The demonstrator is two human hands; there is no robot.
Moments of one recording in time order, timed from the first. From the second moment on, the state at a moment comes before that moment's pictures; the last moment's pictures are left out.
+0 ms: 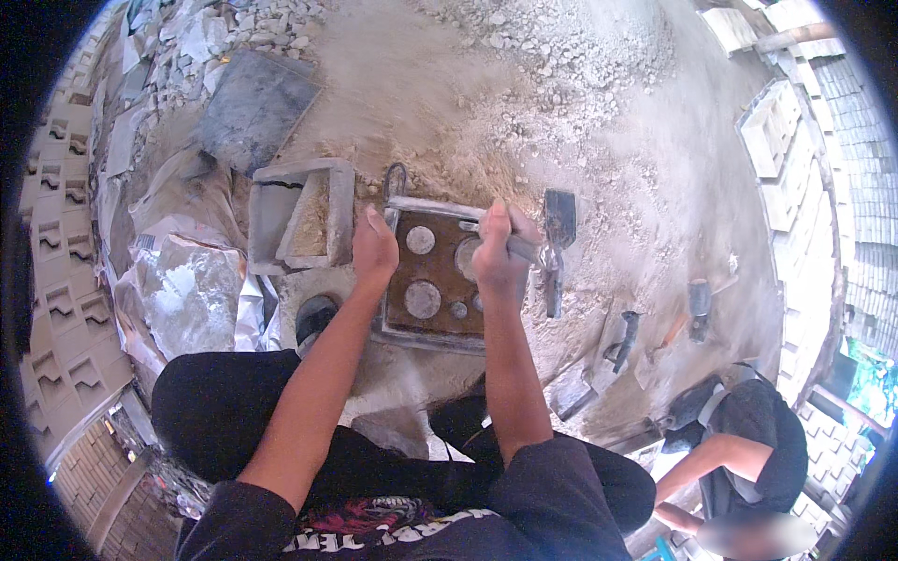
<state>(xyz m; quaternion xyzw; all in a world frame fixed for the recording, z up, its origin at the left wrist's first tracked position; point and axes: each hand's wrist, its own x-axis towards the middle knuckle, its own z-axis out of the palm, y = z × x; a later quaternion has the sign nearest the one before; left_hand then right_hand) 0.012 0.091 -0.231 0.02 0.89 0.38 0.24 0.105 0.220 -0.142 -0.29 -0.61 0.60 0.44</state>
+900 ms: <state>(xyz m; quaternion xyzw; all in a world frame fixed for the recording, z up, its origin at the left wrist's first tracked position) 0.009 0.086 -0.249 -0.02 0.89 0.39 0.23 0.072 0.197 -0.069 -0.26 -0.60 0.63 0.41</state>
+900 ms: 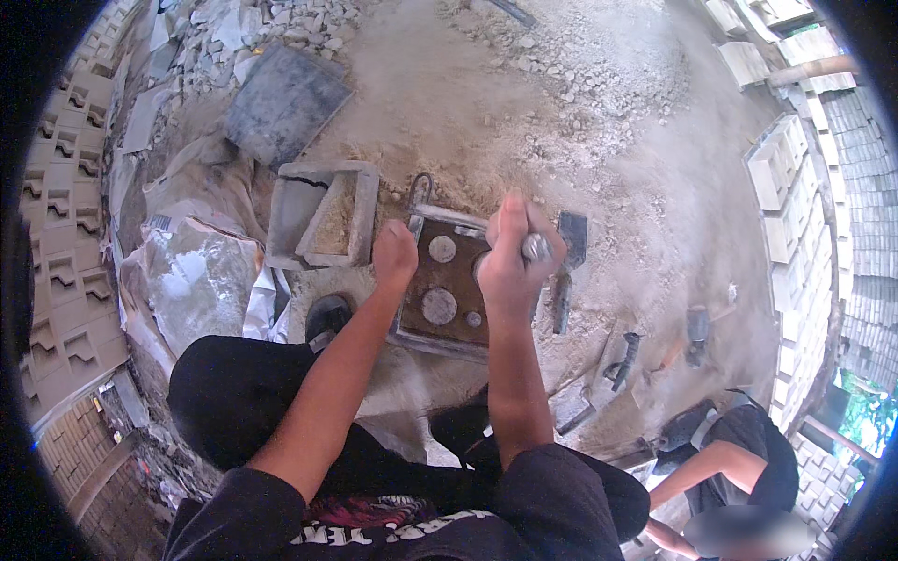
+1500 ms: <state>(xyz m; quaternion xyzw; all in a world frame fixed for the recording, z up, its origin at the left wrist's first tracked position) 0.007 0.087 -0.230 -0.05 0.87 0.41 0.28 0.044 0.163 -0.086 -0.22 -0.57 0.64 0.46</state>
